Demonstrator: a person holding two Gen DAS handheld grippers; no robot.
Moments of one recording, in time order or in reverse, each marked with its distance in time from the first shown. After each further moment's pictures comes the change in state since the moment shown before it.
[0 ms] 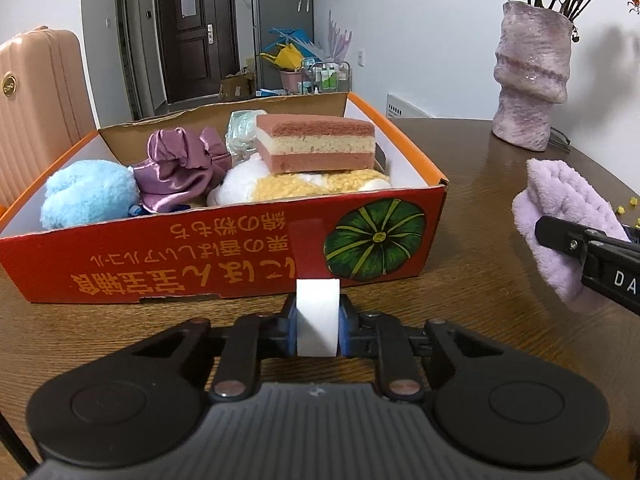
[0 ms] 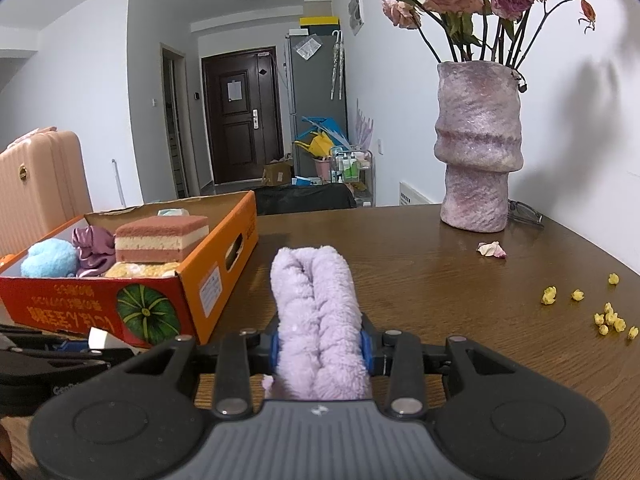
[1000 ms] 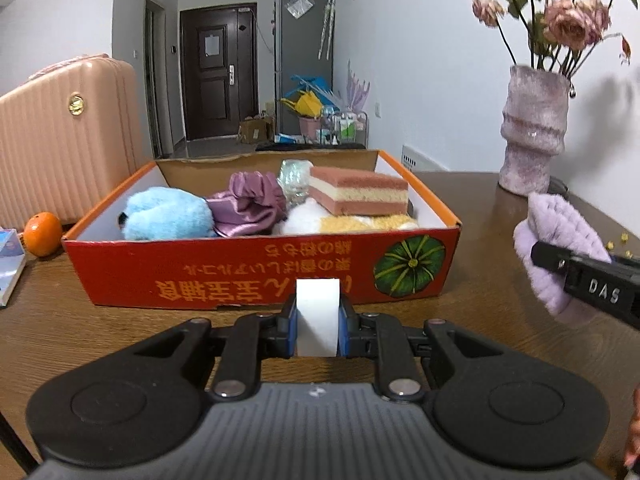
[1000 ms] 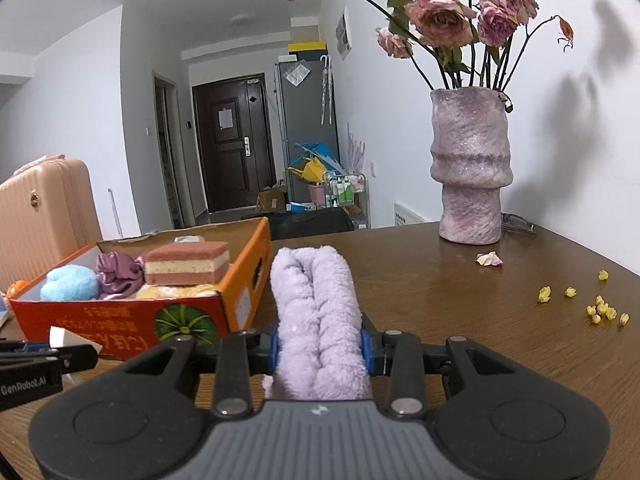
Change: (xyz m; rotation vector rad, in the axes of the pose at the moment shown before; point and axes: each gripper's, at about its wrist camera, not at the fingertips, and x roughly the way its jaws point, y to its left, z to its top) left arm -0.058 0.030 -0.016 -0.043 -0.150 0.029; right arm -0.031 0.026 -0.007 0.052 -0.087 -0.016
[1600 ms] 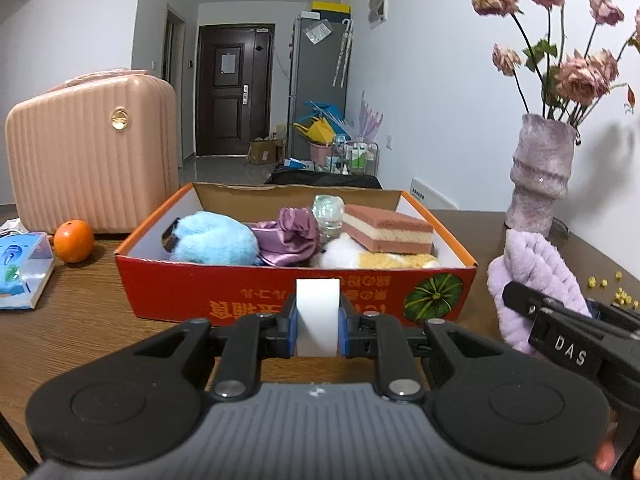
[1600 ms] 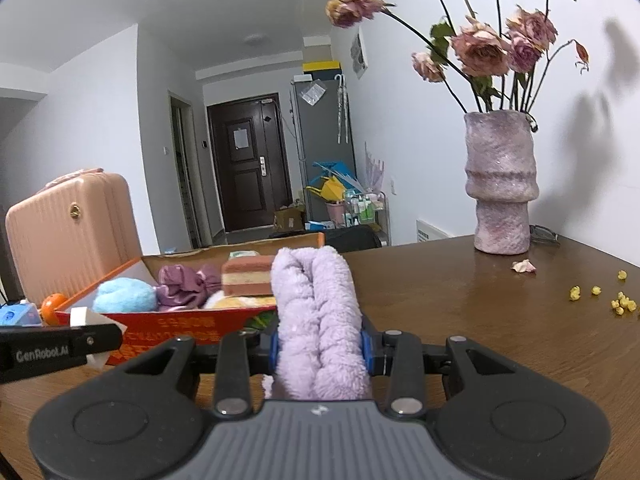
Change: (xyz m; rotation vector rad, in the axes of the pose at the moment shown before) left arm -0.038 0.037 0.006 -0.068 -0.085 -0.001; right arm -0.026 0.058 -0.008 0.007 -0.064 0.046
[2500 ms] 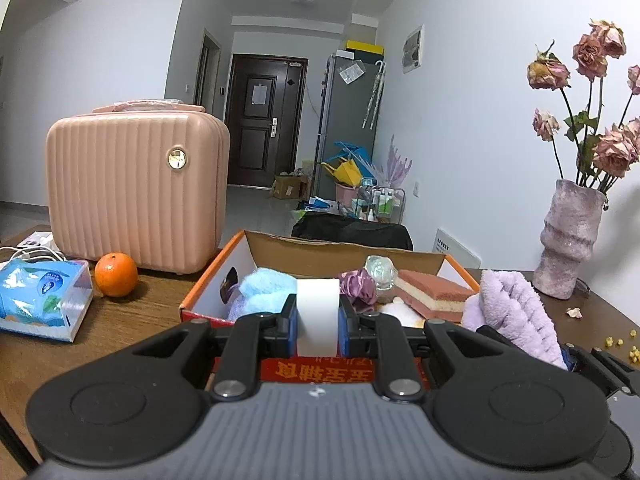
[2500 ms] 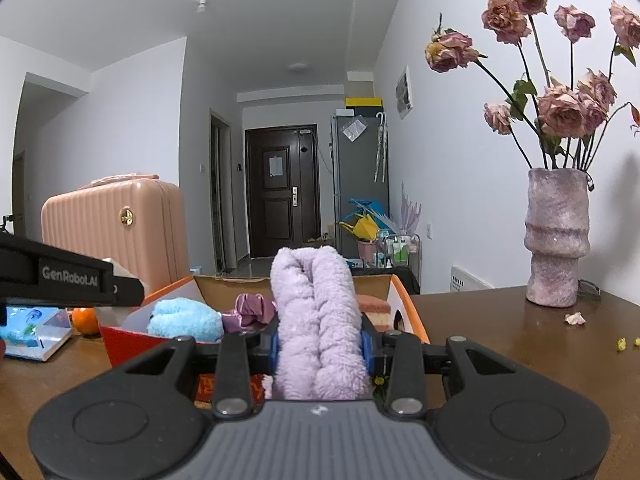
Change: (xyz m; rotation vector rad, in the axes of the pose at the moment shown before) left arm -0.017 0.055 0.028 -0.090 -0.123 0.051; right arm 0.009 0.077 0.001 -0.109 -0.114 0.067
